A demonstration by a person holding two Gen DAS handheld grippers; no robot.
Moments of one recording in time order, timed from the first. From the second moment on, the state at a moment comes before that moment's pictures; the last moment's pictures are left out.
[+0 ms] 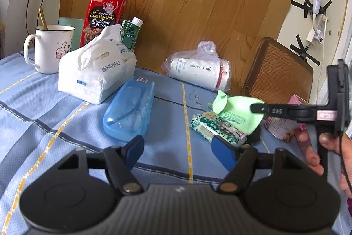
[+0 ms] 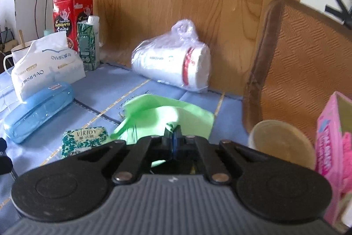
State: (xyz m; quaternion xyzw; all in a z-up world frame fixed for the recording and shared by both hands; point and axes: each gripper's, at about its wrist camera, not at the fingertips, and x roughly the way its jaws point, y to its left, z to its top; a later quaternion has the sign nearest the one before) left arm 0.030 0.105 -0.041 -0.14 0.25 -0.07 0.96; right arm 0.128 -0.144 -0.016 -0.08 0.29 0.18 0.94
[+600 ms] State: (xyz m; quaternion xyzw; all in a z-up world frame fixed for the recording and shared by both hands) left arm 0.030 0.113 -0.043 -0.16 0.26 -0.07 0.95; right arm -0.006 -0.210 0.051 0.02 0.17 0.27 0.95
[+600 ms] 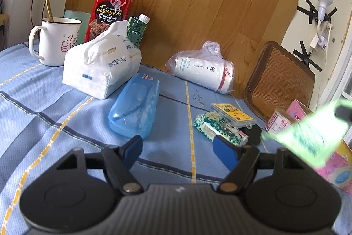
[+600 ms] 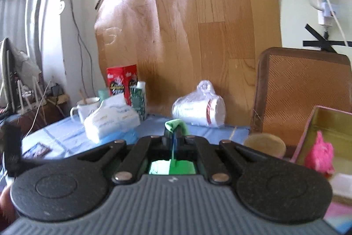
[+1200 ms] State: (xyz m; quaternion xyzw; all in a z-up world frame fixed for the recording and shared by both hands) left arm 0.036 -0.010 -0.003 -0.09 0.32 -0.28 0.90; right arm -0.036 -0.237 -0.028 -0.04 0.27 0.19 0.94
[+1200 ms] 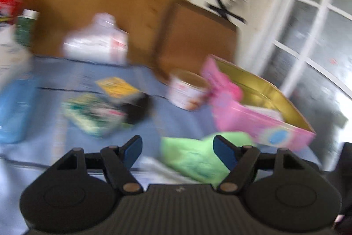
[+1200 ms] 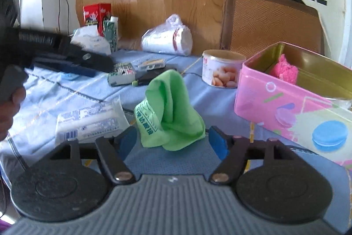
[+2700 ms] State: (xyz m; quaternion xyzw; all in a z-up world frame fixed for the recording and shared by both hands) left arm 0.058 0.022 0.001 -0.10 0.28 -0.18 0.94; right arm -0.016 -0.314 0.014 0.04 0.09 0.00 1.00
